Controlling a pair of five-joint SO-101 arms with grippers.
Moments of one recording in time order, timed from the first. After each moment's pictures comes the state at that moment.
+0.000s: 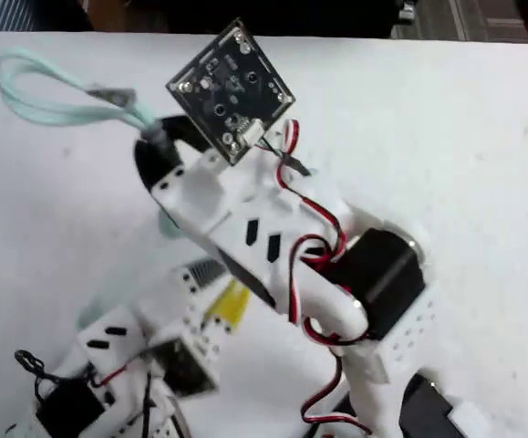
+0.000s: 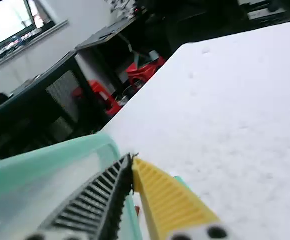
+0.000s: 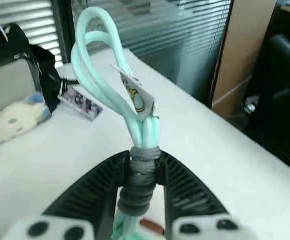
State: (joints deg) left arm 39.9 -104.6 71.7 52.6 -24.1; right arm -49.3 -16.9 -38.7 85.9 6.4
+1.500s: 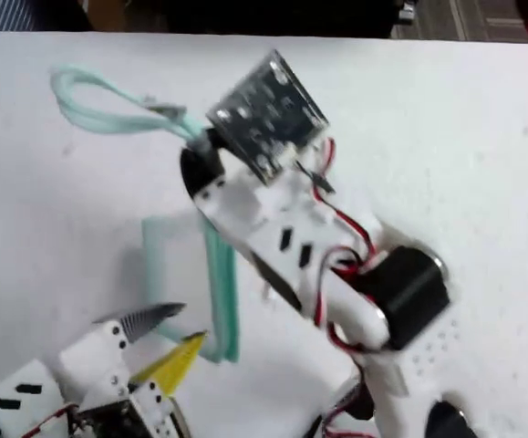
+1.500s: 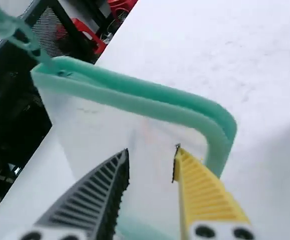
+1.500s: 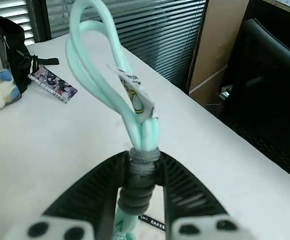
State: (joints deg) left arm 36.8 -105.1 44.7 95.3 -32.8; right arm -44.7 -25.4 -24.2 79.2 11.4
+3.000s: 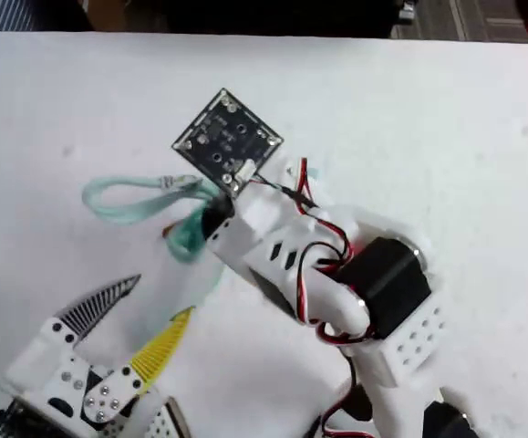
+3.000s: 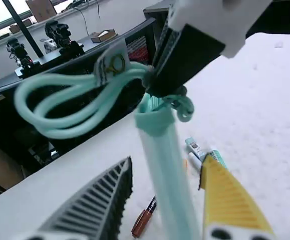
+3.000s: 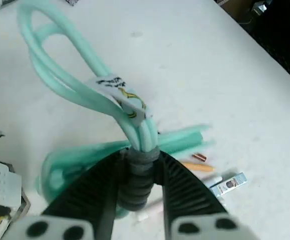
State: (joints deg) left arm 23.2 -104.9 37.7 88.2 -16.8; right arm -45.1 -27.1 -13.9 94.2 14.8
